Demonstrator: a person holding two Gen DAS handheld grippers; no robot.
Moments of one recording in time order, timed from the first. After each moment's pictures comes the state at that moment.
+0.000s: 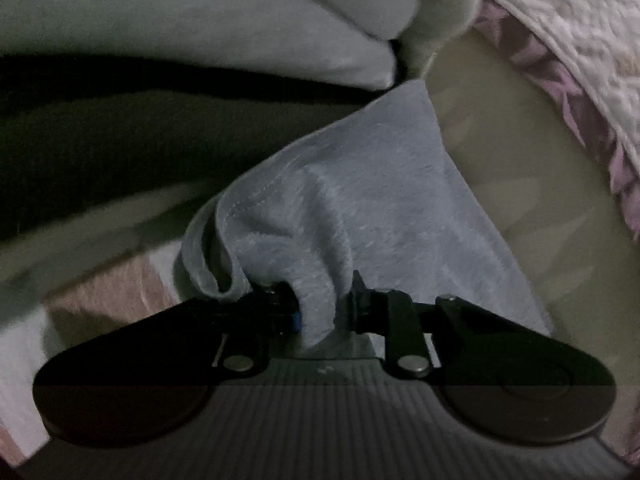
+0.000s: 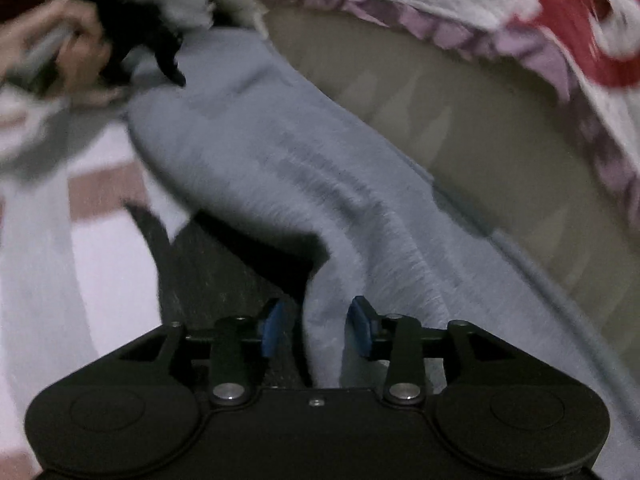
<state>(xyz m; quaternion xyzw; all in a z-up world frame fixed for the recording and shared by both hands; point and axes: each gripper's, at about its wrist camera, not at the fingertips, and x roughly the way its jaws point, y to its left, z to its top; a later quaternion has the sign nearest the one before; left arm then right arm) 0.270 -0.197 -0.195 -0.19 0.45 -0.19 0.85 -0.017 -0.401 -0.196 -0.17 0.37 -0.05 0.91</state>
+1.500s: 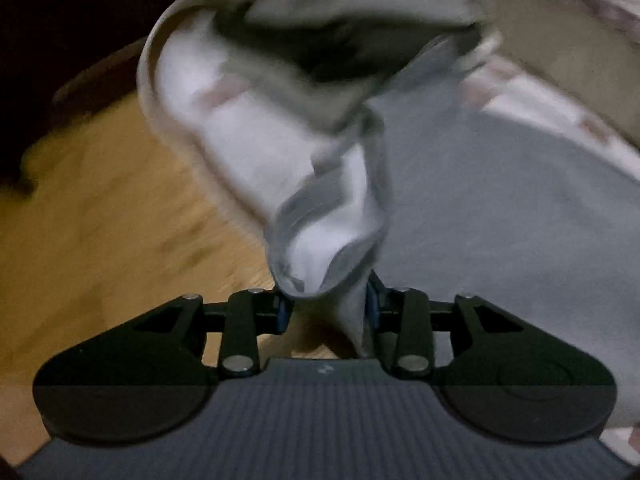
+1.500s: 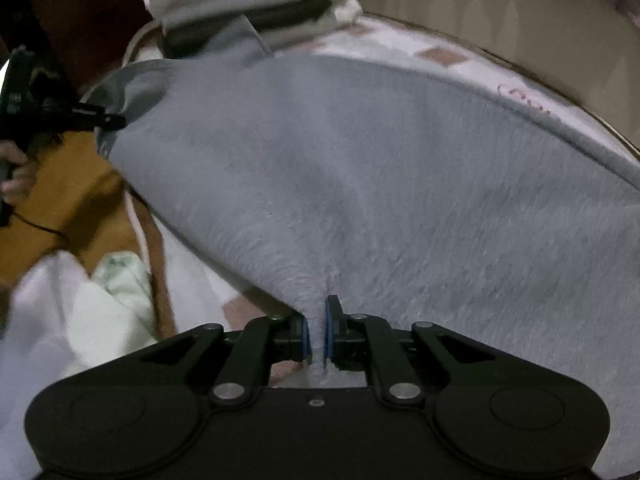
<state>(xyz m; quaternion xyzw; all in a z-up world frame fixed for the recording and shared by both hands) 0.074 -0.048 -0.152 0.04 0.45 -0.03 0.89 -0.101 -0.391 -0.168 0.04 0.47 0.11 0.87</state>
